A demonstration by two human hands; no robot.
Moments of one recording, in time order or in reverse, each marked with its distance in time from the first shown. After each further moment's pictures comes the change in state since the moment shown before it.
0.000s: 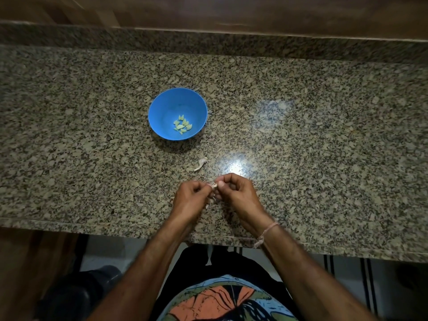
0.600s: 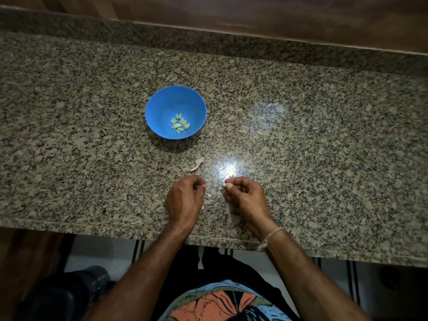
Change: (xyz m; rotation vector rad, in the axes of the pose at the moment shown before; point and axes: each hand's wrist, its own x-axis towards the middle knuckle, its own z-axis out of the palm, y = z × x) left_hand 0.019 -0.020 0.011 0.494 0.336 0.296; right_hand 0.001 0.004 -0.019 -0.106 0.189 -0.021
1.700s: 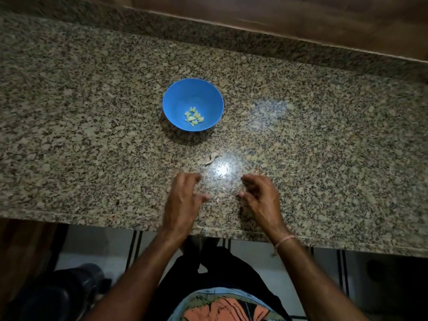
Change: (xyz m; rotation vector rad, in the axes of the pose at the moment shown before) left_hand -0.011 -0.070 -0.017 -0.106 -0.035 0.265; right_hand -0.013 0.029 0.005 -0.623 0.122 -0.383
